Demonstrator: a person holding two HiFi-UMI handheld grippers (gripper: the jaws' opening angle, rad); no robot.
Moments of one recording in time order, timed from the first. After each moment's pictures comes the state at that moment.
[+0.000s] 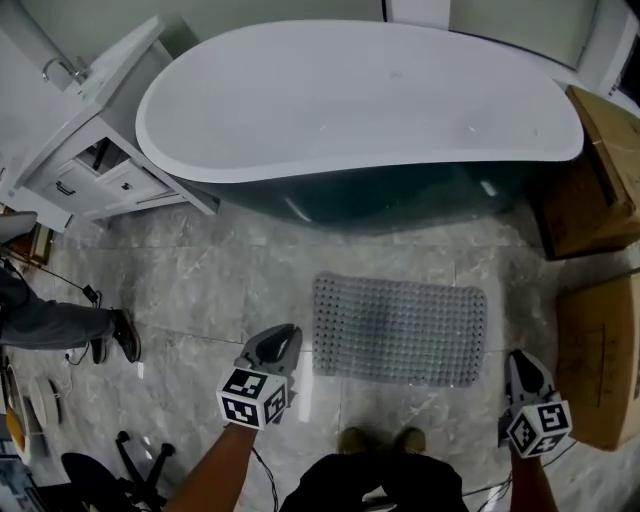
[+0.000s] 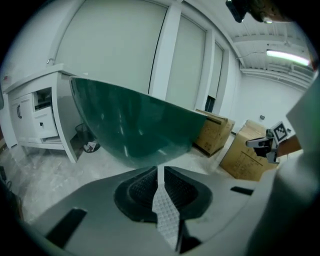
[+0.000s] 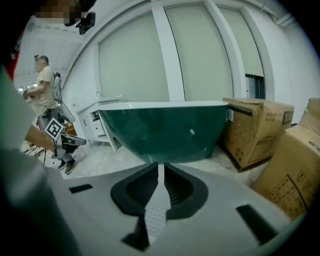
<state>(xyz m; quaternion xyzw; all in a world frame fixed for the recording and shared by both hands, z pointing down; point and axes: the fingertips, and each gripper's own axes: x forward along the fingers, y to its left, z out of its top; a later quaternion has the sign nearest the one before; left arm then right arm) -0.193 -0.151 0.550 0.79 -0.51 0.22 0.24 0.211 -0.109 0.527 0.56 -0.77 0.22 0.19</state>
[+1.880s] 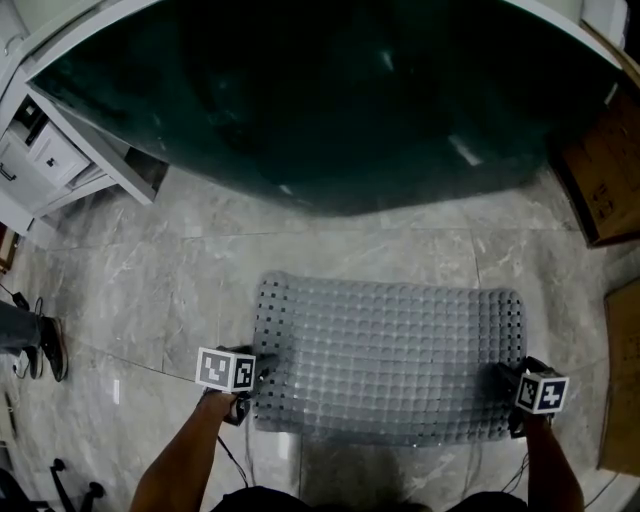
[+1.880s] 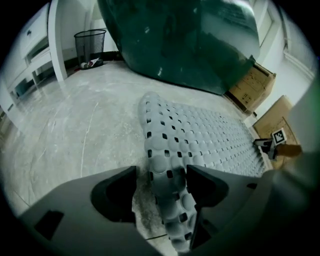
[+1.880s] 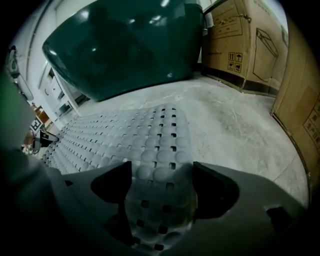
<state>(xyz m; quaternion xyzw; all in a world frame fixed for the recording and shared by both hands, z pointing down) -0.247 -0.161 1.042 0.68 -0.47 0.37 0.43 0.331 -0.138 1.045 0.56 -0.66 0.38 0.33</state>
